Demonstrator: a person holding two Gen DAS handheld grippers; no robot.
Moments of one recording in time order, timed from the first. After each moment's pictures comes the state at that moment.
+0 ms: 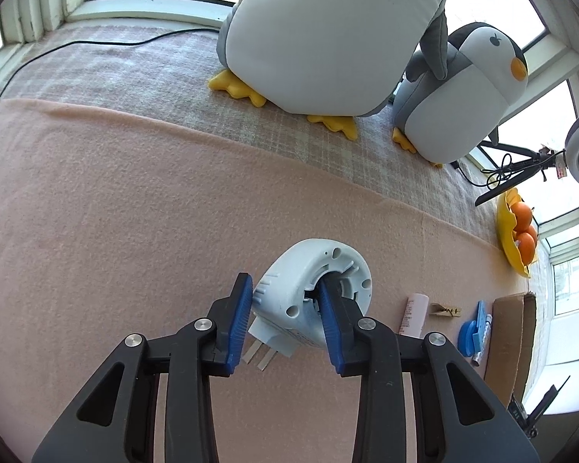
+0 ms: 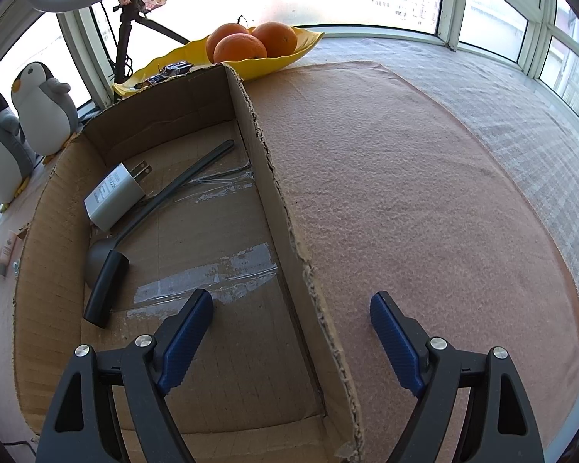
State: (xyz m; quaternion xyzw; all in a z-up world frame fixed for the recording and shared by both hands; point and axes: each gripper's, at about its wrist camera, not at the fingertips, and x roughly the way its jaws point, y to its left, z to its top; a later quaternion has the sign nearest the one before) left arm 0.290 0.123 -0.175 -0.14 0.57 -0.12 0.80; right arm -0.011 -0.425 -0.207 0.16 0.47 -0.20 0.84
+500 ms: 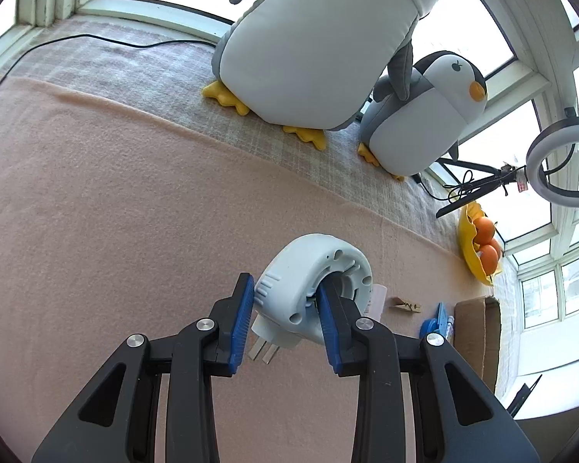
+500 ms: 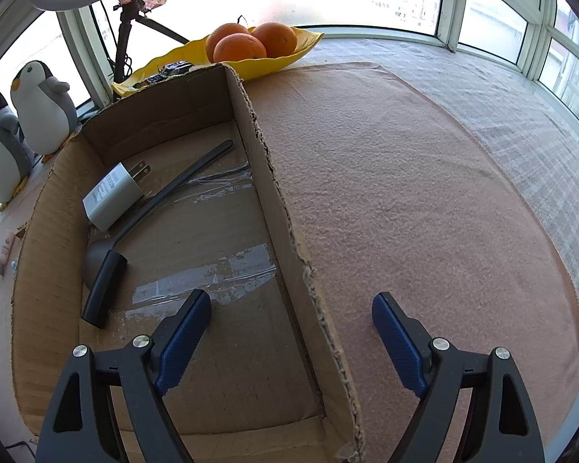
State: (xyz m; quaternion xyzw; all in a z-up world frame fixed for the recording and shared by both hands) left arm 0.258 0.129 -0.155 -0.19 0.53 -0.16 0.81; right arm -0.012 -0.425 -0.207 0.15 0.47 -0.20 0.84
